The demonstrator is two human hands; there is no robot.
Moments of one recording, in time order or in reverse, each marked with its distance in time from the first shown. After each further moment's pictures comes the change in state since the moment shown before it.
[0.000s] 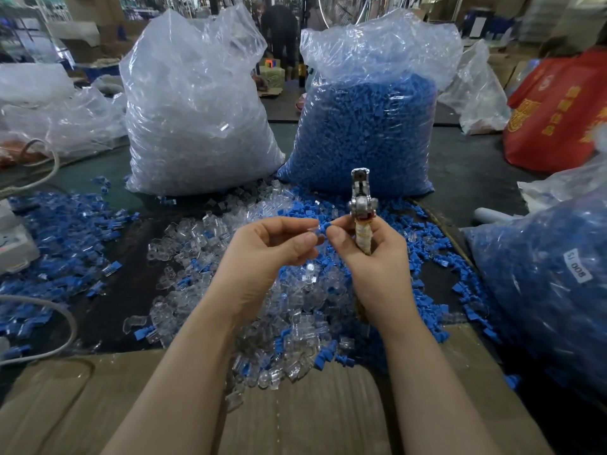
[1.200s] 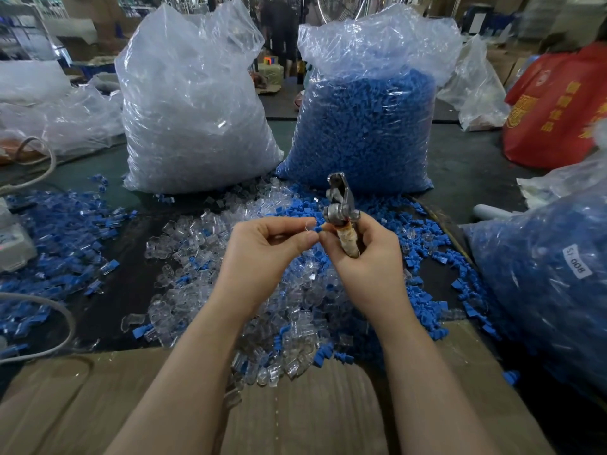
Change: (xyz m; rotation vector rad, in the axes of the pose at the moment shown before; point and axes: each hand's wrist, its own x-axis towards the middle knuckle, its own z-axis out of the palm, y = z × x) left_hand 0.000 0.001 0.008 0.237 0.141 0.098; right_hand -0.001 0.002 0.001 -0.248 -0.025 -0.029
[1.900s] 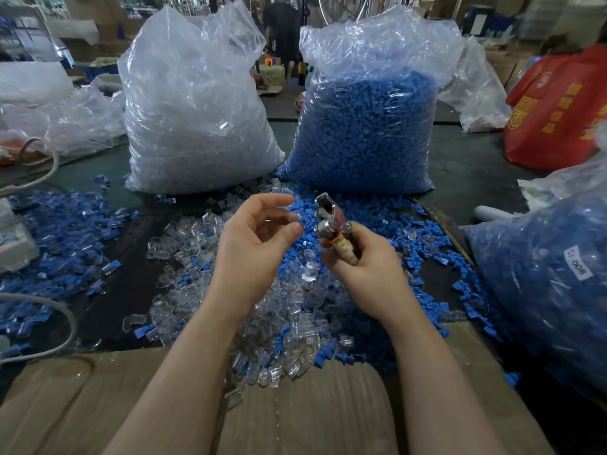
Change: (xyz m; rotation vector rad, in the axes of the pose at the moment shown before) left_hand 0.003 -0.005 -0.005 0.018 0.080 0.127; right_hand 0.002 0.014 -0.012 -0.259 -0.164 0.125
